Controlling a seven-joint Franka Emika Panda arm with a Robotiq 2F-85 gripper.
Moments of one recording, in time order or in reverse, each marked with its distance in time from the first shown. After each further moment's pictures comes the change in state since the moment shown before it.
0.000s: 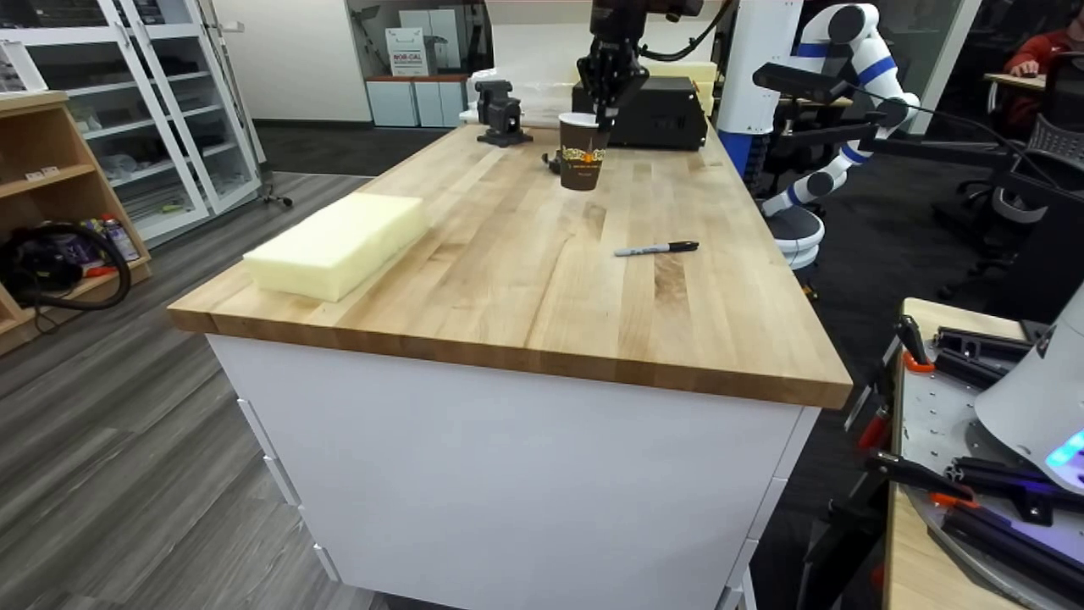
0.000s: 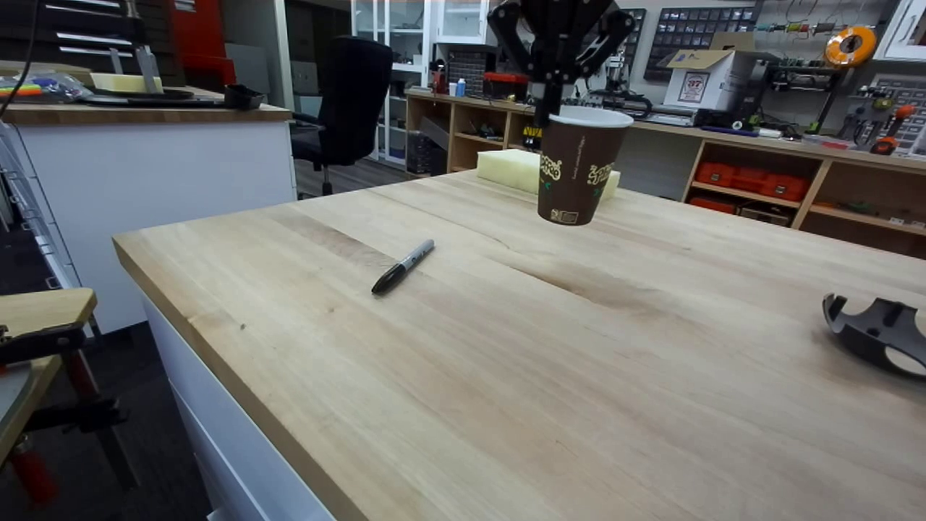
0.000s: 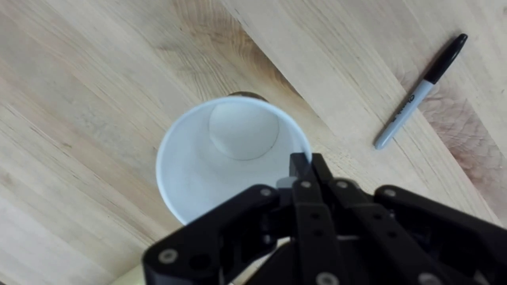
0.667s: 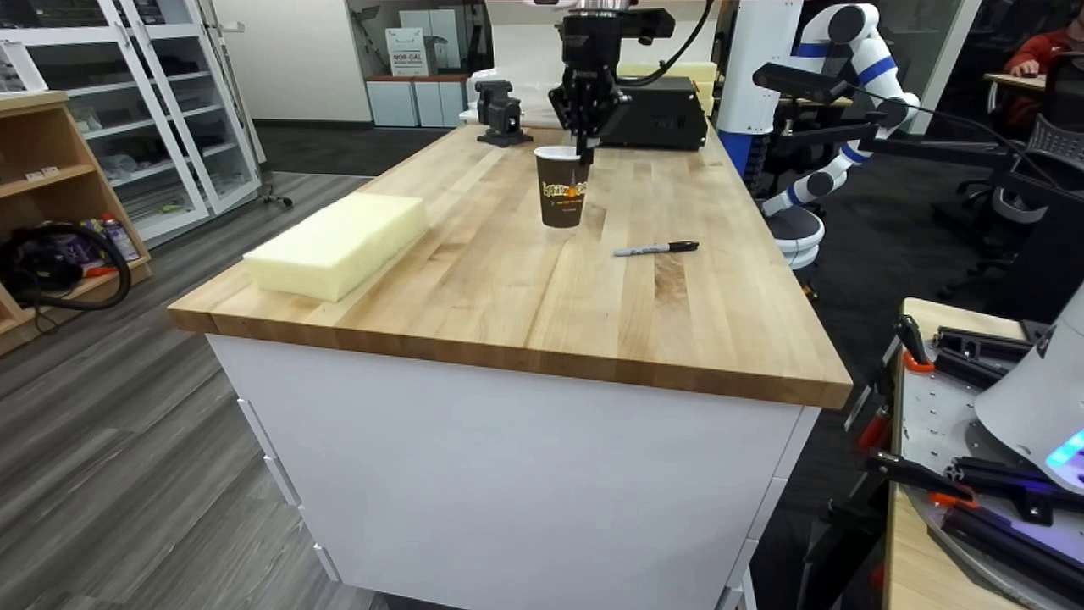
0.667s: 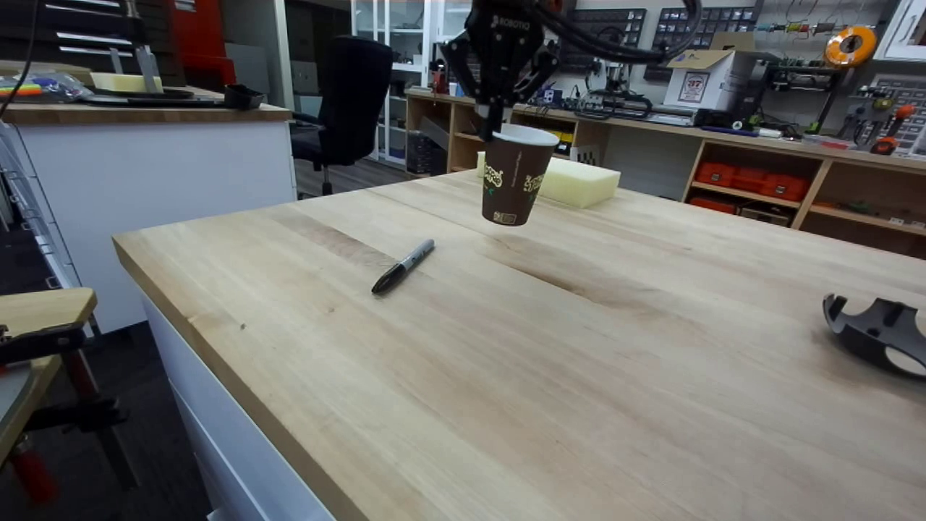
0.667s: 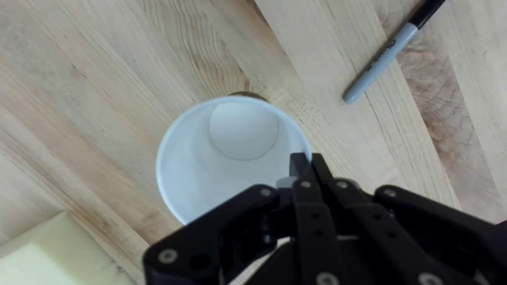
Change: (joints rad) arm 0.073 0.038 0.055 -0.005 -0.002 -0.031 -0.032
